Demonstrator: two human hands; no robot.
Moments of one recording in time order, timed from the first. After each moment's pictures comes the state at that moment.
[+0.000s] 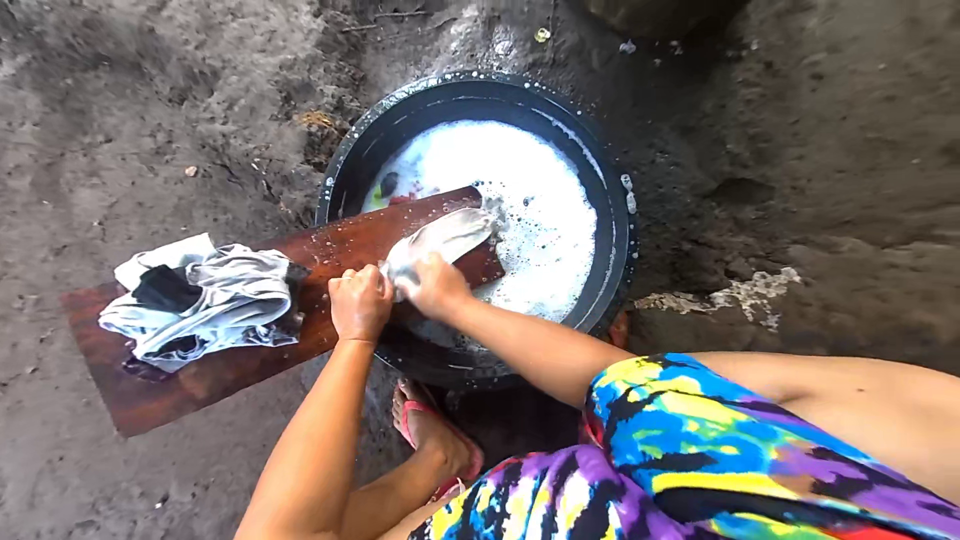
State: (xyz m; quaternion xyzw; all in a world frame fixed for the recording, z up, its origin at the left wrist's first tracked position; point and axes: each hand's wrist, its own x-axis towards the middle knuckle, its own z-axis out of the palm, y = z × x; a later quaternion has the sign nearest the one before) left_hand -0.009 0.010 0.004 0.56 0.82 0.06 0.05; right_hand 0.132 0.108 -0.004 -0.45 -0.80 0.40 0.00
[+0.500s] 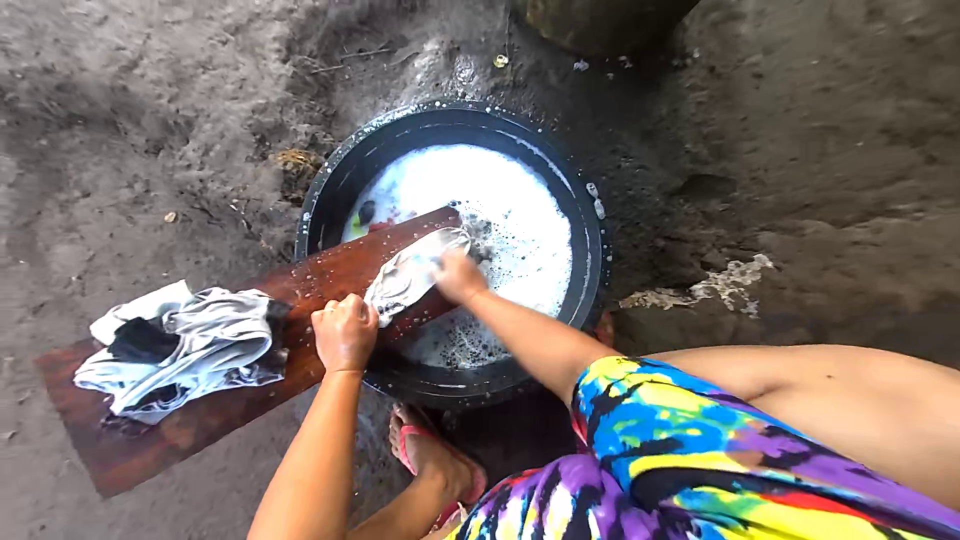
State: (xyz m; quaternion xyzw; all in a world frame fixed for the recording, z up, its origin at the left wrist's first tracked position) left_hand -0.006 0.012 0.011 0.54 0.84 0.05 0.06; right_hand 0.170 0.153 -0.033 -0.52 -0.75 0.40 0.03
